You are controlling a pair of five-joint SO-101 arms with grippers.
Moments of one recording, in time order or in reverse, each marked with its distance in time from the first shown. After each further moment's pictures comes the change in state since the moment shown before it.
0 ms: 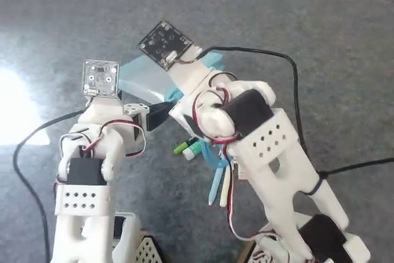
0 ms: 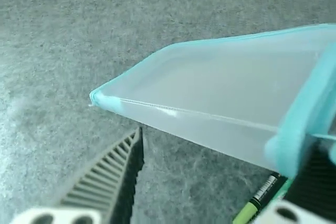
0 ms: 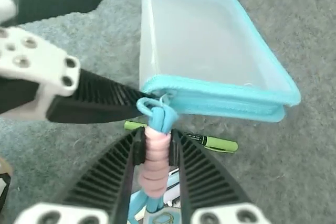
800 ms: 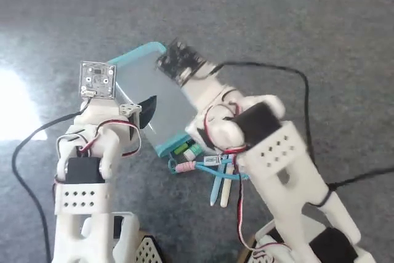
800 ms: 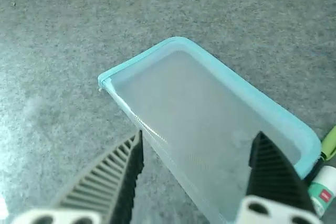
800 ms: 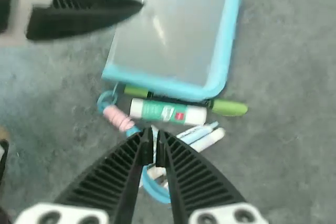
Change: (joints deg) left arm -3.3 0.3 1.5 -0.4 -3.1; right arm 1.1 -6.6 17.6 -0.3 0.0
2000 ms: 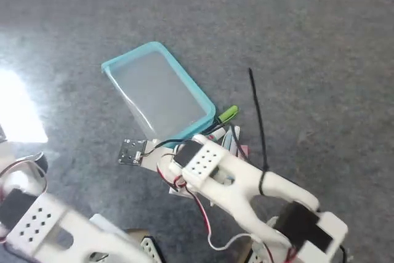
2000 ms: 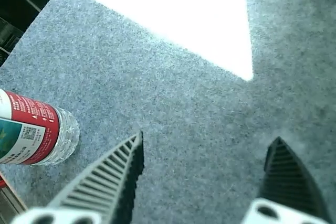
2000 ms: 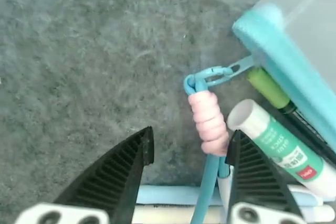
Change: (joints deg) left arm -56.6 0.1 0.0 8.1 -23.6; right arm -15.1 20.1 23.8 -24.9 14.1
